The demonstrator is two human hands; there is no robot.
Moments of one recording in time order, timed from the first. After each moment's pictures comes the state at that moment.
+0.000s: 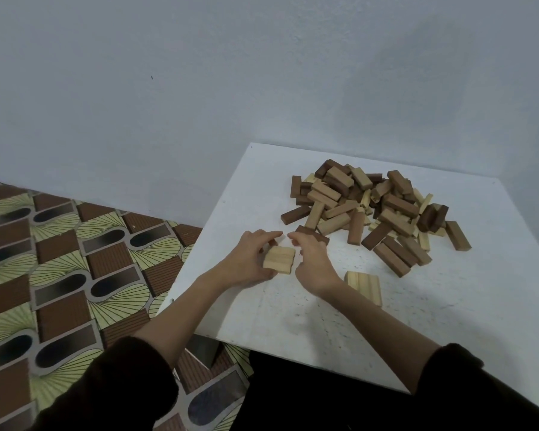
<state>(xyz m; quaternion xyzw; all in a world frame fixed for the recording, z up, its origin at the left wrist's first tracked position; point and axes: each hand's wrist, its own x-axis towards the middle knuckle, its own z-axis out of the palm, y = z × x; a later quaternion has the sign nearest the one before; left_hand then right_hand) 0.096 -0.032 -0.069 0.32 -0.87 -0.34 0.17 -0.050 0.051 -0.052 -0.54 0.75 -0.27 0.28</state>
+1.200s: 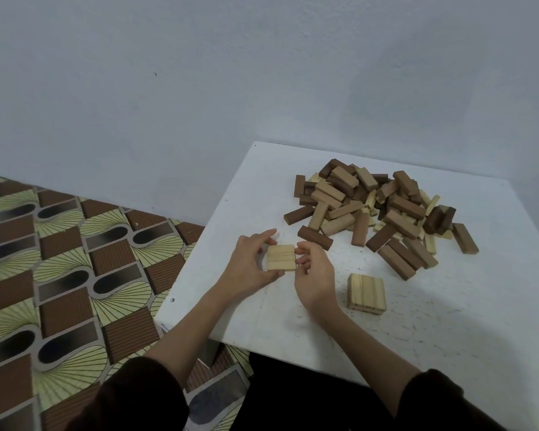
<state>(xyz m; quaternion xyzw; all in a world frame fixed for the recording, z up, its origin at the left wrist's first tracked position) 0.097 -0.015 -0.088 0.39 -0.79 -0.38 0.27 -0.032 0.056 -0.090 -0.42 0.75 -0.45 0.23</state>
